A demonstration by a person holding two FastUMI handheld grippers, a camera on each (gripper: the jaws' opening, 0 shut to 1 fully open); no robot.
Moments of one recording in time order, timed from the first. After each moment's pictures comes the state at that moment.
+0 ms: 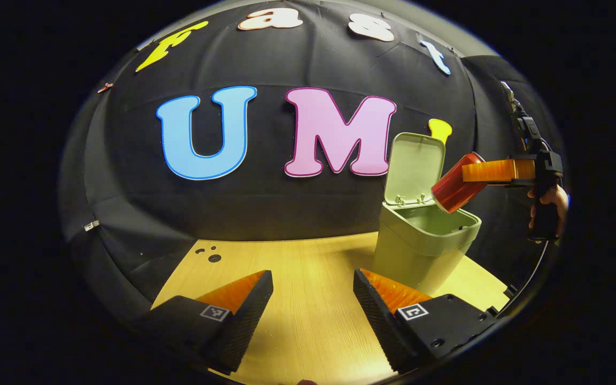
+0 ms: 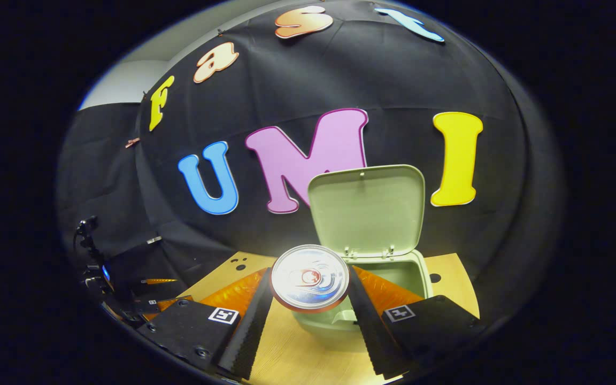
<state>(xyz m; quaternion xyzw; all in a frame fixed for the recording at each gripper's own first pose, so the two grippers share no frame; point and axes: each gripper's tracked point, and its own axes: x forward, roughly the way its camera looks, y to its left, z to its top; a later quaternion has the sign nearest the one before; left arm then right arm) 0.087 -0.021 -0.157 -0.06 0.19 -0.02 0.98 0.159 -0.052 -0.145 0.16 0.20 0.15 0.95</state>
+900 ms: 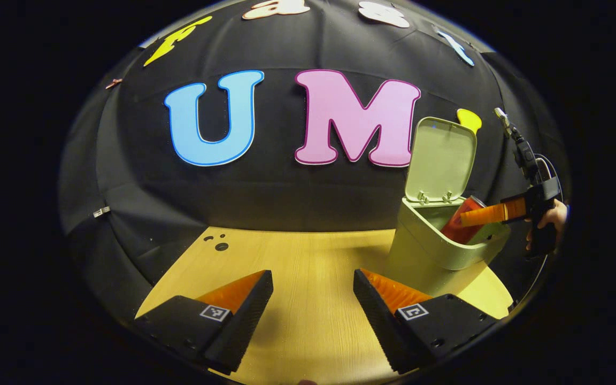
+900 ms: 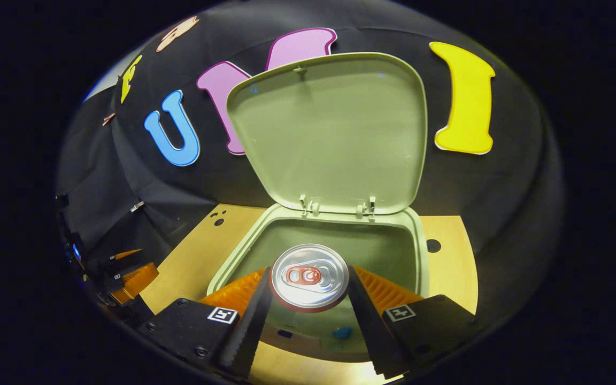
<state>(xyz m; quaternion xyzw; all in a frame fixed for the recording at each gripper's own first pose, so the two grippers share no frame) 0.127 -0.042 -0.182 -0.08 0.23 0.05 0.97 0.195 -0.060 -0.271 0.14 0.36 0.19 0.90</state>
